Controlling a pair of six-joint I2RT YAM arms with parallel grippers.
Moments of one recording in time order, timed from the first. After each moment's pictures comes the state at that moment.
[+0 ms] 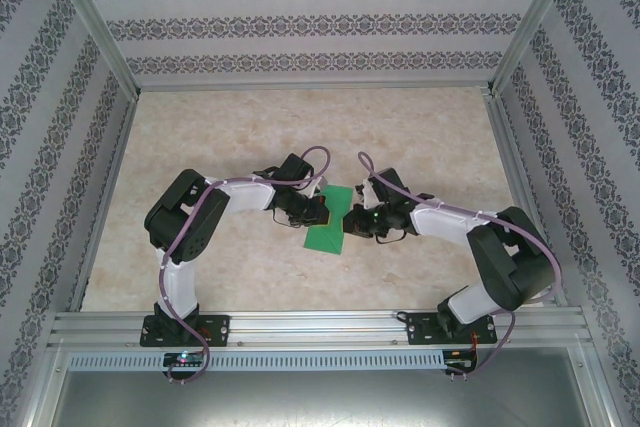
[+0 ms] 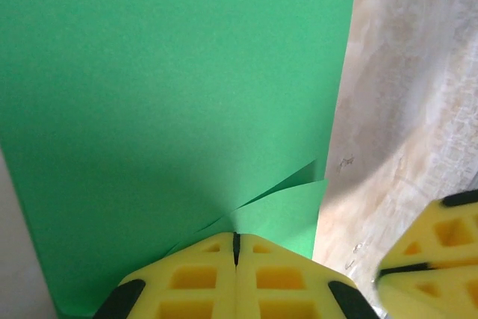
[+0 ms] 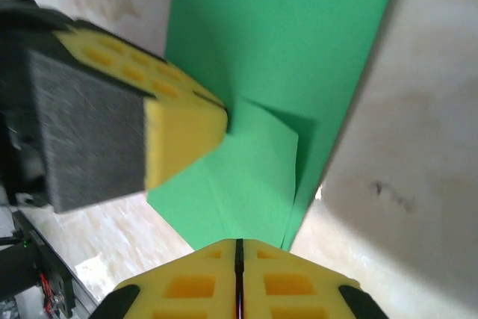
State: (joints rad) left arm -0.59 1.95 1.10 -0.25 0.60 -0.57; right arm 0.49 1.51 0.69 -0.20 -0.54 0.65
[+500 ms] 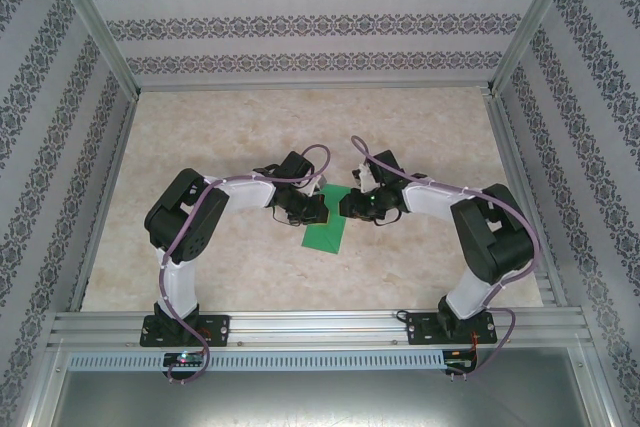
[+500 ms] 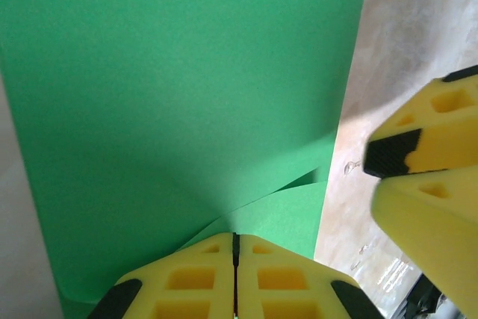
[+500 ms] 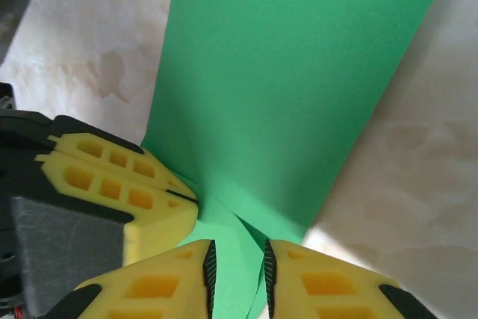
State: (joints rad) left arm -0.58 1.95 1.13 -0.31 0.58 -0.56; right arm 0.43 1.69 0.86 -0.27 -0.55 0.51
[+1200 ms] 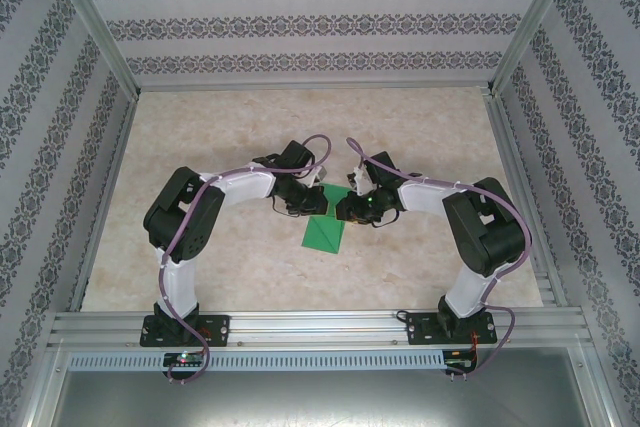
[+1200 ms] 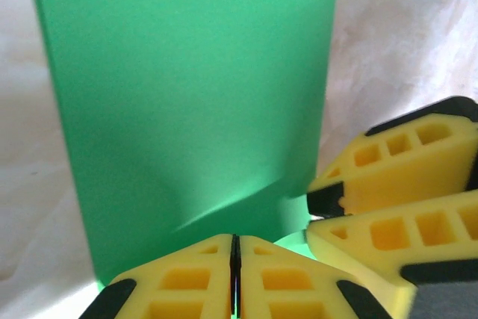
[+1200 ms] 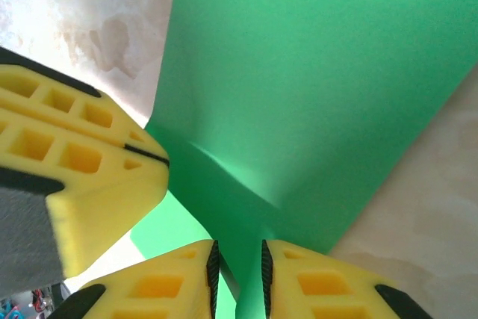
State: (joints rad) left arm -0.56 1.95 1.23 -0.45 0.54 -0.49; right arm 0.44 1.74 0.87 -0.26 -0.64 0.49
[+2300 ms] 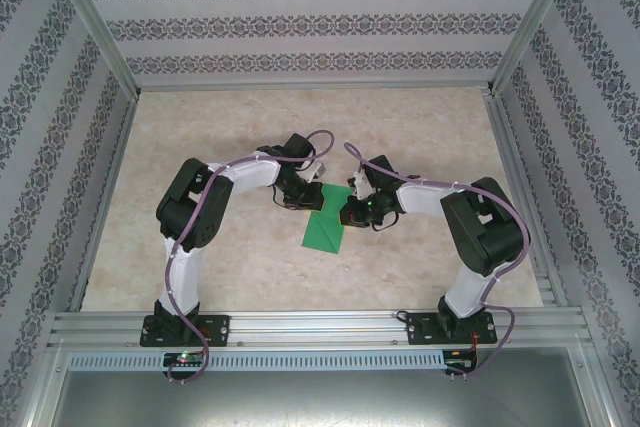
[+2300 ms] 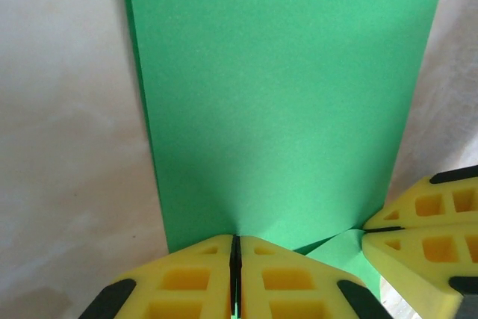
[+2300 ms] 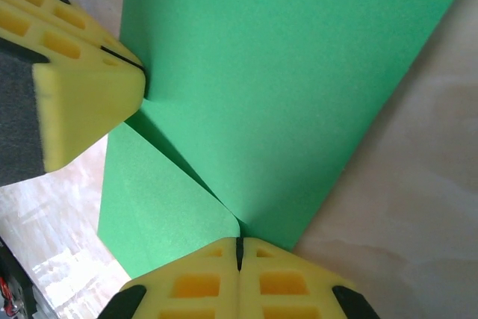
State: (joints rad) left arm -0.53 2.07 1.39 -0.61 0.49 -0.36; right arm 0.45 1.75 0.85 -0.28 -0.58 0.47
